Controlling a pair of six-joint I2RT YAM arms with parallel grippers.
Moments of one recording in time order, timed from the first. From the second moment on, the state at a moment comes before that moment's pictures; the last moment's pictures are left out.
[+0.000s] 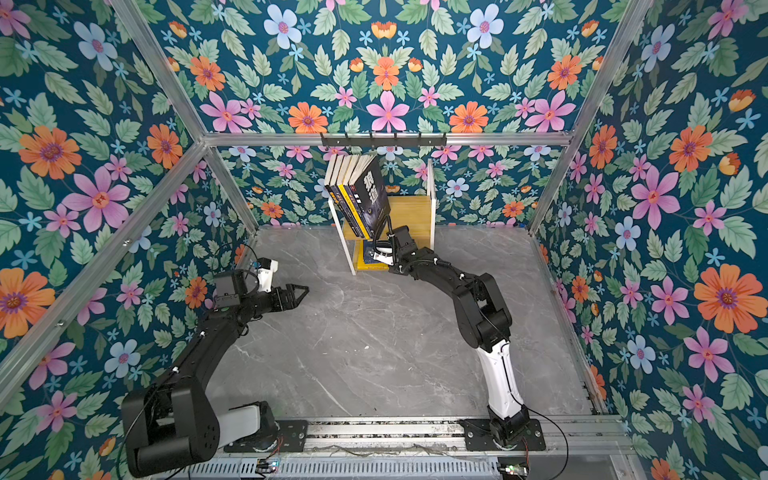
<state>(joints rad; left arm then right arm) 0.15 1.23 0.75 -0.24 0.67 -0.10 0.54 2.17 1.73 -0.31 0.14 -0.97</state>
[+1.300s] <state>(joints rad) 0.15 1.23 0.74 -0.24 0.67 -0.10 0.57 2.22 1.82 -0.36 0.06 -0.90</state>
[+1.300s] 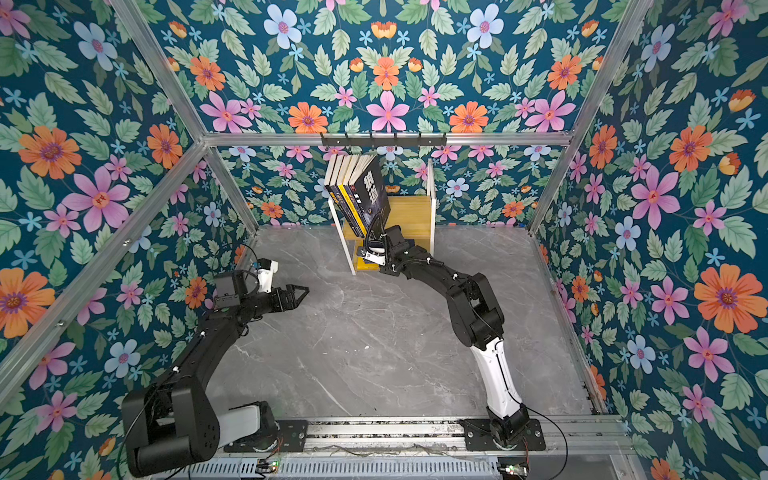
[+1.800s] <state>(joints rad) 0.15 1.23 0.74 -0.24 0.67 -0.10 0.57 2.24 1.84 -0.35 0.08 -0.90</state>
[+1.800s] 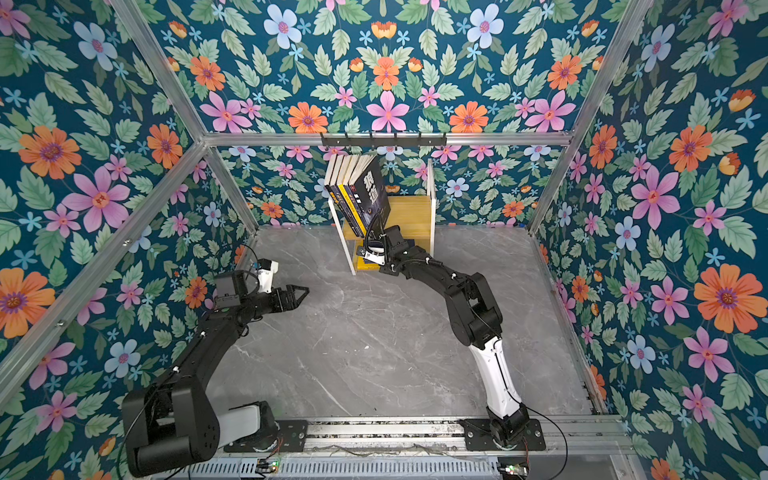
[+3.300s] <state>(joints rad) 0.09 1.28 0.63 -0.01 0.43 0.13 0.51 1.21 0.80 -0.22 0.12 -0.42</state>
